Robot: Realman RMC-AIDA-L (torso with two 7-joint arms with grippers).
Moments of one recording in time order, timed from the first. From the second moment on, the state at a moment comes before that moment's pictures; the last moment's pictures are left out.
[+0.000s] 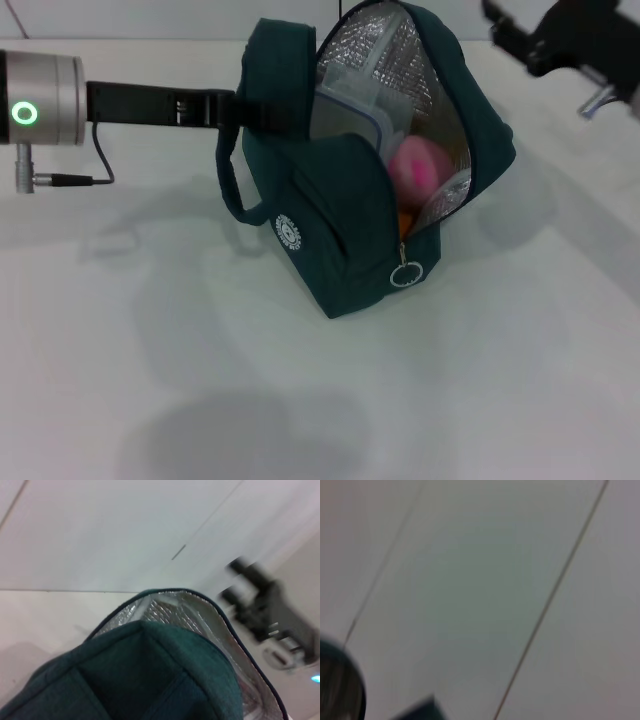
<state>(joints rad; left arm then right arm) -0.68 -1.98 0.84 0.75 1.93 1.55 -2.17 0.44 2.01 -1.57 -0.81 -0.66 -0.70 0.49</state>
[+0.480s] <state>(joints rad) -0.68 -1.97 0.84 0.73 1.93 1.53 -2.18 0.66 2.02 -1.71 -0.51 -0.66 -0.63 0.59</state>
